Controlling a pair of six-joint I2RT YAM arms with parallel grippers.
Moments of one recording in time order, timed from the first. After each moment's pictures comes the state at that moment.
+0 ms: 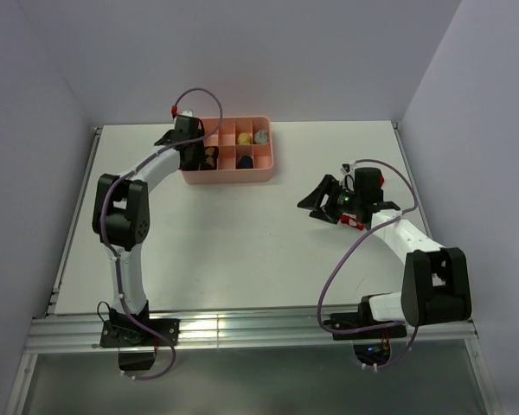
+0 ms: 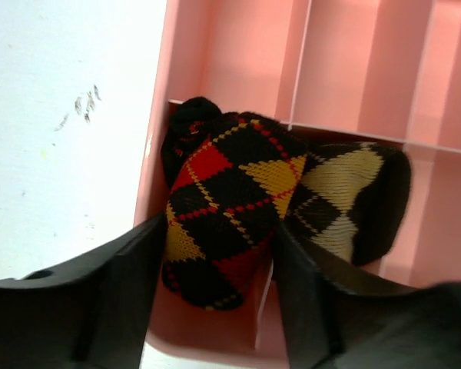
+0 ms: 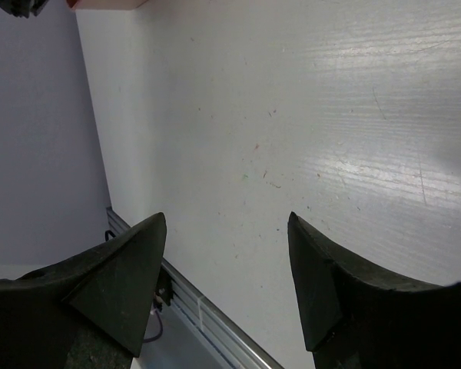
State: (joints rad) left arm -0.28 2.08 1.63 -0.33 -0.32 -0.33; right arm 0.07 1.33 0.71 -0.12 -0.66 0.69
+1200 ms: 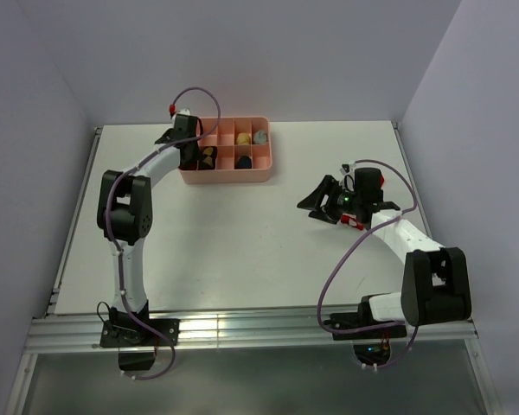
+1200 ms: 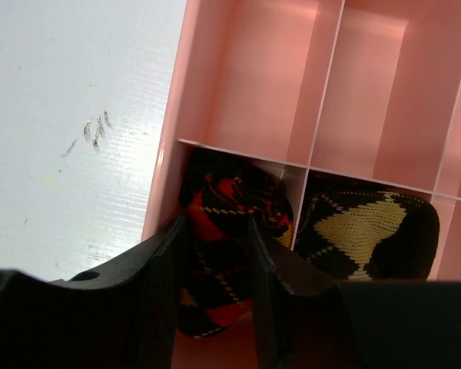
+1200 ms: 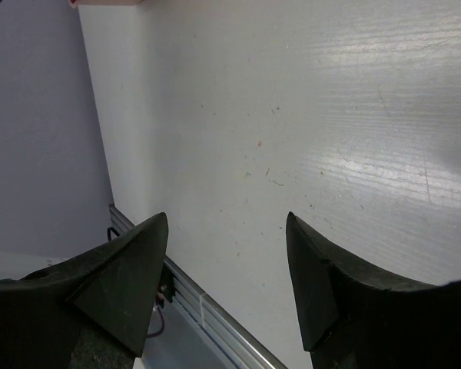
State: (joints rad) left arm -0.26 2.16 1.69 -0.30 -0.34 -0.33; right arm 0.07 1.33 0.71 -0.11 -0.67 0.69
